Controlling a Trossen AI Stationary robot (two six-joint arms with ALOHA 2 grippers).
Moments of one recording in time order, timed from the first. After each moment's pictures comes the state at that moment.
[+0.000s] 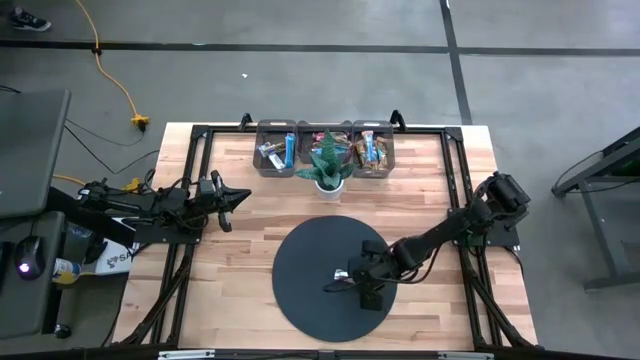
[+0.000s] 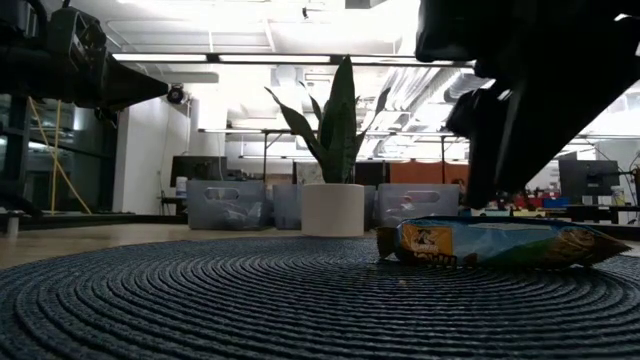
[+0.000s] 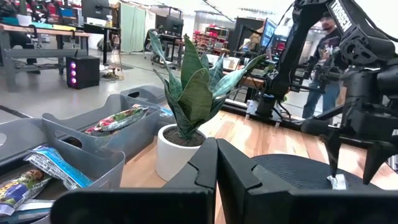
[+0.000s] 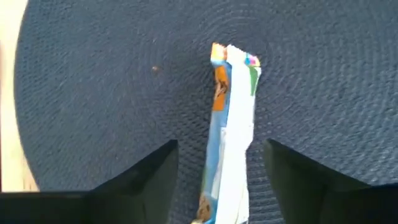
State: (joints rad) left arm -0.20 0.02 0.01 0.06 -0.52 -0.16; right arm 0.49 1.77 1.10 -0.43 0.11 0.61
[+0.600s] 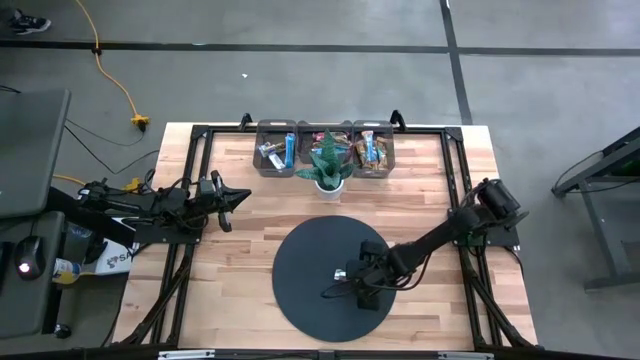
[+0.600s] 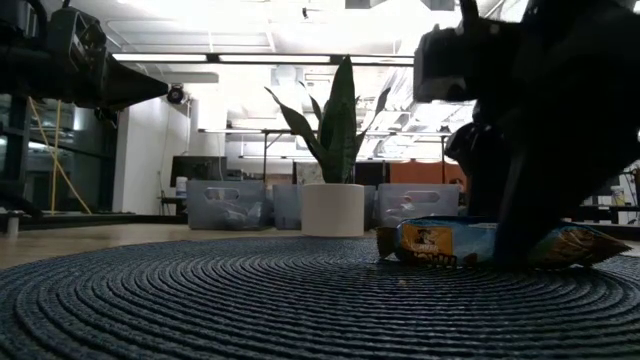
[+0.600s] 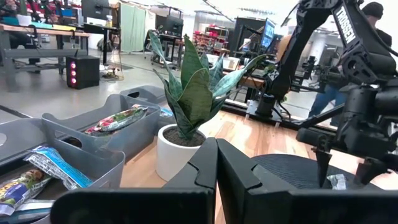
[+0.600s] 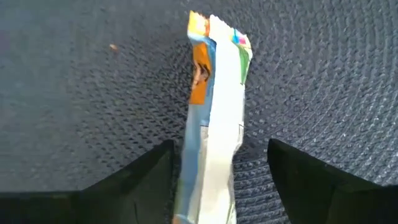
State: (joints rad) left arm -0.20 0.02 0.01 0.06 -0.52 -0.16; right arm 0.50 1.86 1.10 -0.42 0.18 0.60
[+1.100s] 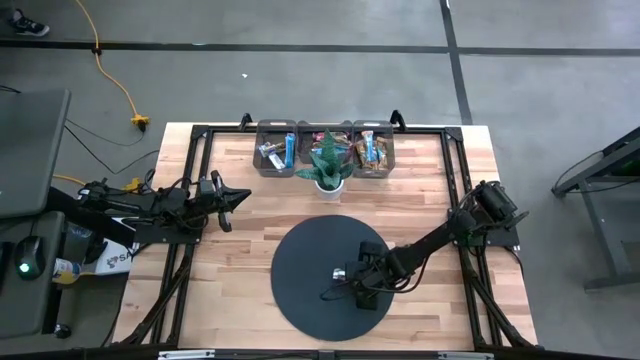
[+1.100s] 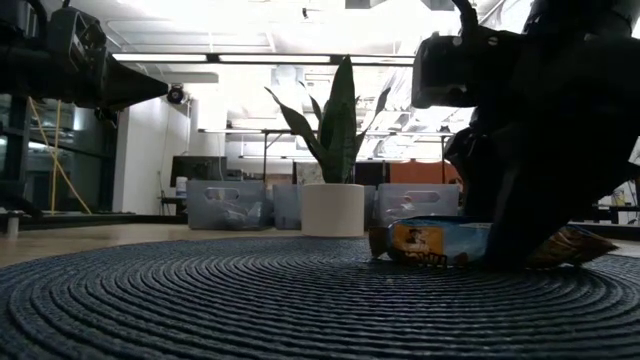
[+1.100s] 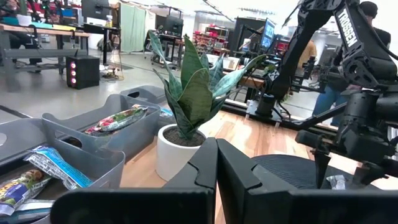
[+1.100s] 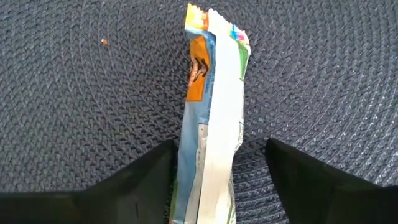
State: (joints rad) left arm -0.20 0.02 0.01 0.06 -0.52 -0.16; right arm 0.50 1.90 1.10 -0.41 0.23 0.59
